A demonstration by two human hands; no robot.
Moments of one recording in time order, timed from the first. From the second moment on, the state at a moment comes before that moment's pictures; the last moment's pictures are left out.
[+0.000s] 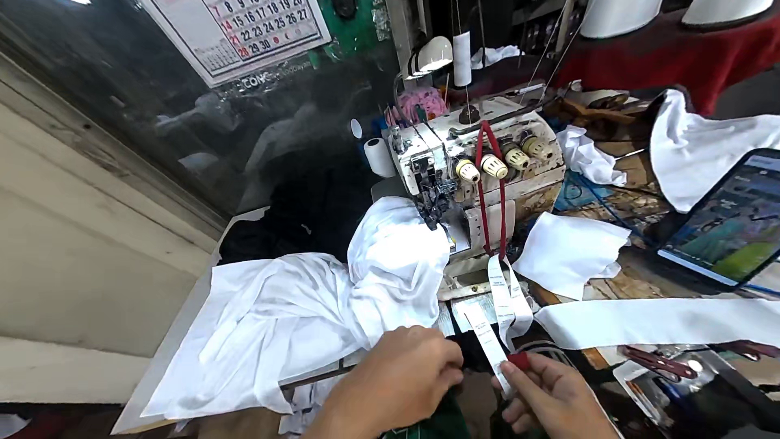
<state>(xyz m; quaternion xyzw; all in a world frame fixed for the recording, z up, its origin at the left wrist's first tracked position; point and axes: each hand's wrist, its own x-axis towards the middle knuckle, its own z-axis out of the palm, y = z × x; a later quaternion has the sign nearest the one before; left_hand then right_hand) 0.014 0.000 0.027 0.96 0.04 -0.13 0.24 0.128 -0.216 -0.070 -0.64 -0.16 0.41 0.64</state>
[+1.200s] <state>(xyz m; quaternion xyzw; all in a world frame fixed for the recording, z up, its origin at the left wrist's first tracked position) 0.012 -0.039 0.008 0.78 0.12 0.27 0.56 0.165 -0.190 -0.015 -0.63 -0.50 0.11 0.59</state>
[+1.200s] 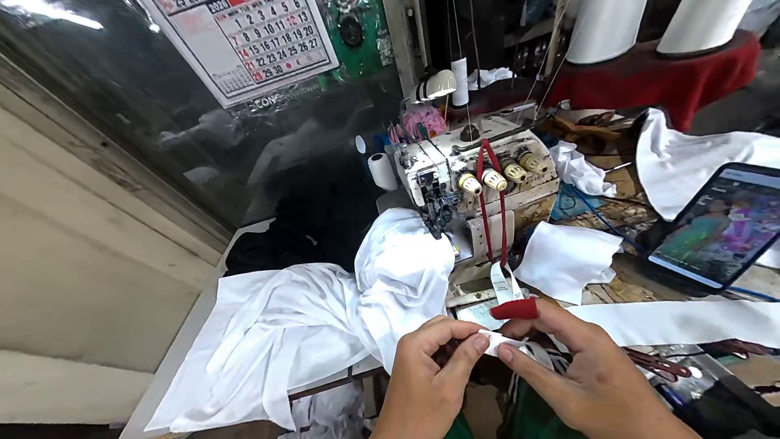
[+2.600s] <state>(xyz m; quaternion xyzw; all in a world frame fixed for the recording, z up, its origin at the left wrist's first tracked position) 0.100 0.077 0.086 0.89 0.27 0.05 0.37 0.196 -0.105 -0.013 -0.68 -0.61 -0.09 0.40</state>
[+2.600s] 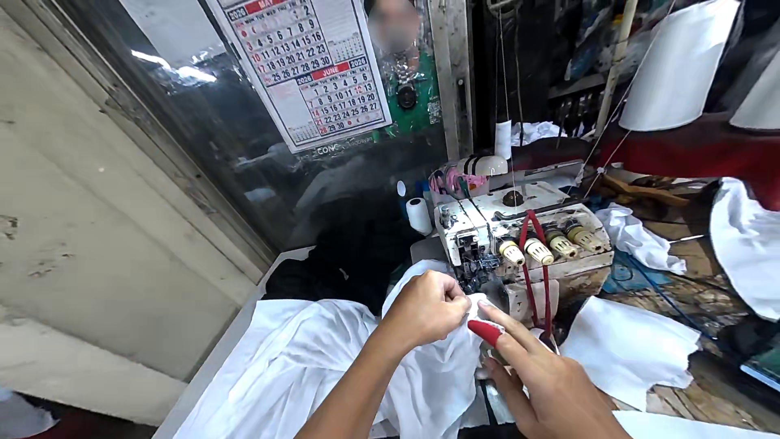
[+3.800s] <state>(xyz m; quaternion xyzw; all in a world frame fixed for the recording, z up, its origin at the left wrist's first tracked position) 0.071 0.054 0.023 0.93 0.19 0.32 0.04 0.193 -0.106 -0.029 -0.71 -0.57 -0.08 0.42</state>
